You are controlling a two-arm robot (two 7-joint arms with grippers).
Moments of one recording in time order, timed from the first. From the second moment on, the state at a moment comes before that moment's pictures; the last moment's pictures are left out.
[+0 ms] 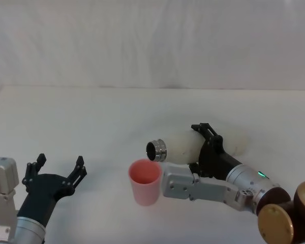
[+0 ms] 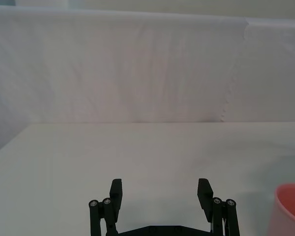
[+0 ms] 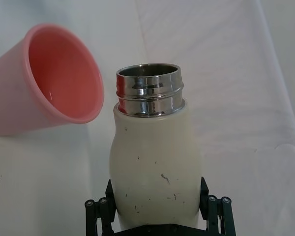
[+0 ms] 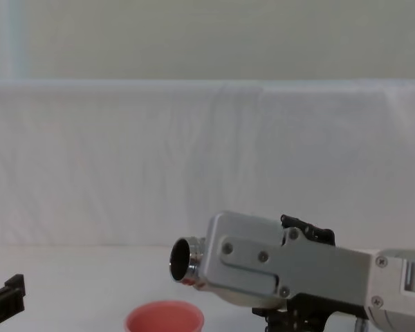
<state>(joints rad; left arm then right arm) 0.27 0.24 0.04 -1.85 -0.25 -0.02 -0.02 0.27 0.33 -0.61 -1.67 -0.82 0.20 0.30</state>
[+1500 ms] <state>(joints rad) 0.27 0.24 0.04 -1.85 -0.25 -0.02 -0.02 0.27 0.33 -0.62 -1.66 -0.94 0.22 0.31</state>
